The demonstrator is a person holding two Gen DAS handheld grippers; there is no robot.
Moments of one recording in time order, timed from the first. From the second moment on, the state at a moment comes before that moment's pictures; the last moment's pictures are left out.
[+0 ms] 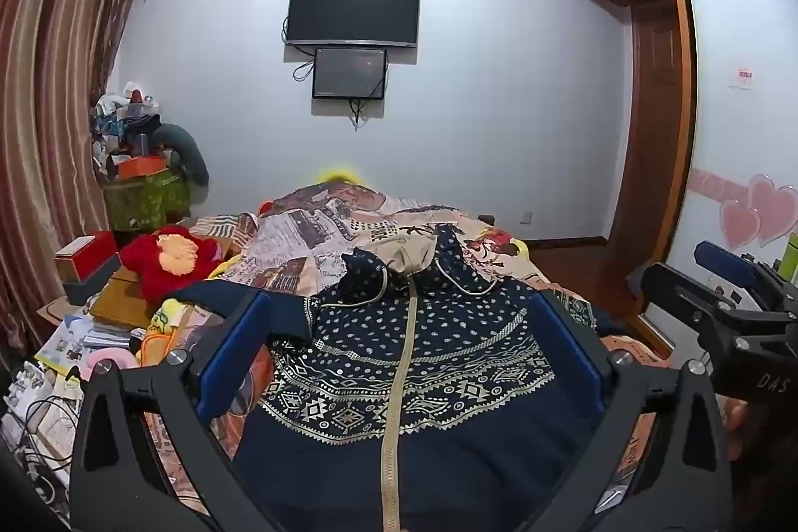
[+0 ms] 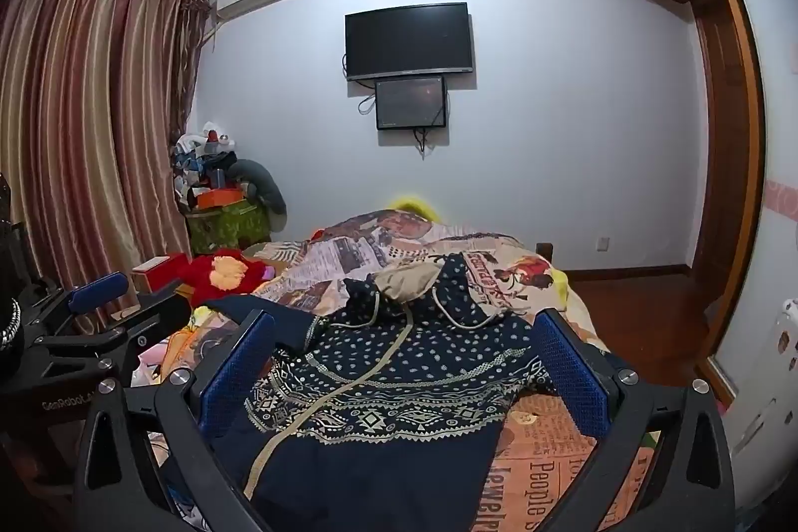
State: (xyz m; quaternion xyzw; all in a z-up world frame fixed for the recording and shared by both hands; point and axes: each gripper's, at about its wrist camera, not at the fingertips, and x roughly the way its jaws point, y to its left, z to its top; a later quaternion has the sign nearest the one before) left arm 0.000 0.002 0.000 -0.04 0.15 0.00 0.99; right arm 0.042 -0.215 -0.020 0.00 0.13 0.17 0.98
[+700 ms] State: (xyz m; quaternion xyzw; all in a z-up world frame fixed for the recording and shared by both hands) left arm 0.005 0.017 -0.004 -0.05 0.15 0.02 0.99; right arm 0.046 -0.200 -0.017 0.00 0.12 0.19 0.97
